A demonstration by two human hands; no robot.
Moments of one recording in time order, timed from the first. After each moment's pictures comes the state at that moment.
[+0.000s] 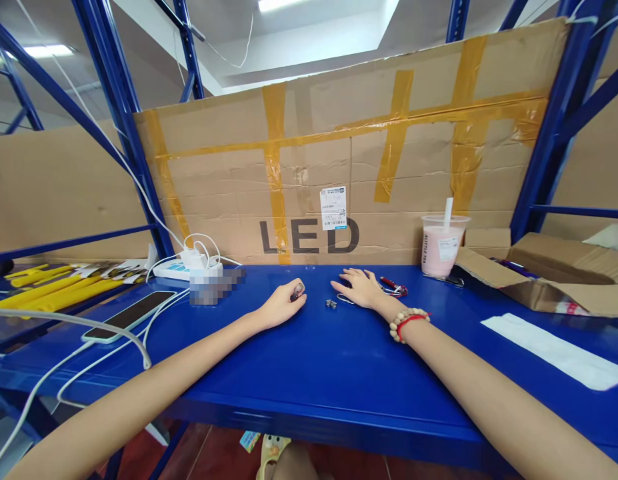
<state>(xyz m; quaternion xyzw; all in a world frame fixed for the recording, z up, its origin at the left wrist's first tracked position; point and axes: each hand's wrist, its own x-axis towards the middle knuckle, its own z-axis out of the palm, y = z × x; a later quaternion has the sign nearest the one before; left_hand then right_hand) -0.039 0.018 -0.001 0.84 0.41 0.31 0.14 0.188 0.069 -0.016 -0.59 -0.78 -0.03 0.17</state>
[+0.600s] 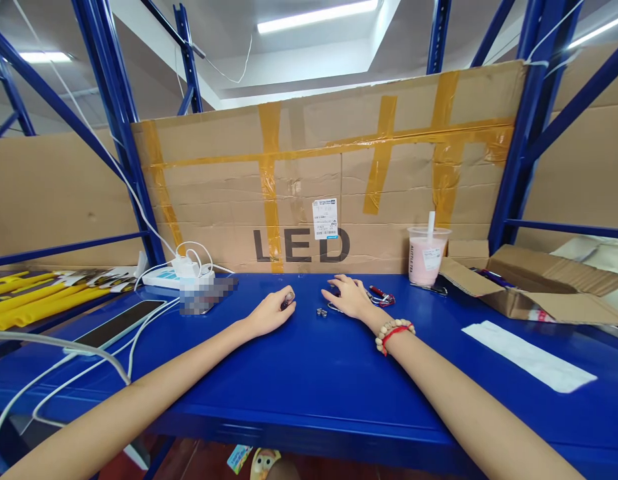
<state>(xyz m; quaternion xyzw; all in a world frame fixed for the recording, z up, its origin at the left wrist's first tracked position) -0.042 0.014 0.007 0.85 0.42 0.29 0.09 0.179 0.051 -0.008 -0.57 -0.78 -0.04 0.24</state>
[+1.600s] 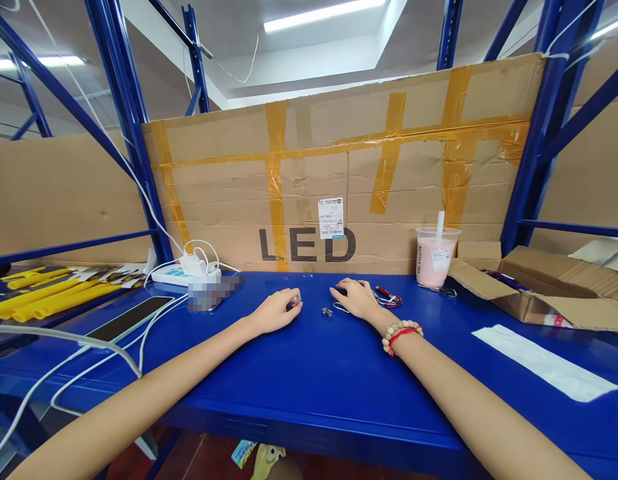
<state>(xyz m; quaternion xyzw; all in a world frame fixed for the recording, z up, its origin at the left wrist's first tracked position) -0.044 0.014 0.008 0.88 0.41 0.25 0.03 0.179 0.049 -0.004 -0.56 -0.79 -0.02 0.25</state>
